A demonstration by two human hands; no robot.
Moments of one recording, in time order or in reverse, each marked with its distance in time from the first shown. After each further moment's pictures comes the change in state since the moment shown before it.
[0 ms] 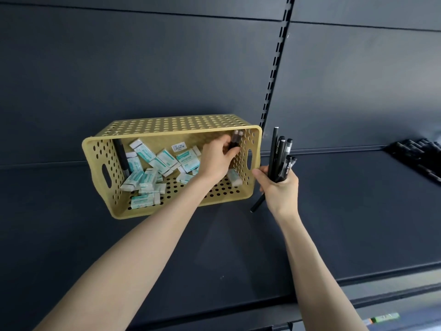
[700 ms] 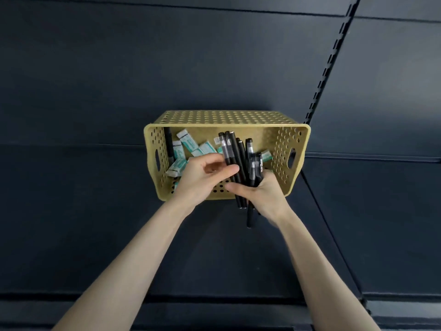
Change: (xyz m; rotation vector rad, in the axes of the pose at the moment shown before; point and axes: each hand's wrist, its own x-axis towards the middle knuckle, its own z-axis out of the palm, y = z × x) left_hand -0.093 -0.017 -0.104 -0.409 -0.019 -0.218; right_hand -0.045 -0.040 0.066 0.066 -0.654 0.018
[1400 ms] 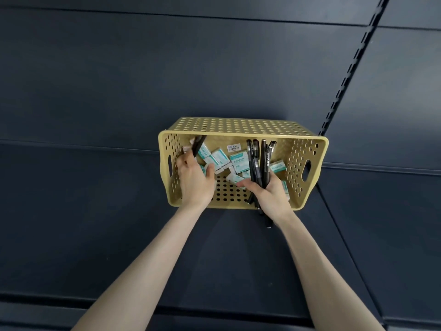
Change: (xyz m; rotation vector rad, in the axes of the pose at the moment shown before) left_hand 0.031 -0.040 -0.010 0.449 0.468 -0.171; right_hand 0.040 0.038 0.004 -0.108 0.122 0.082
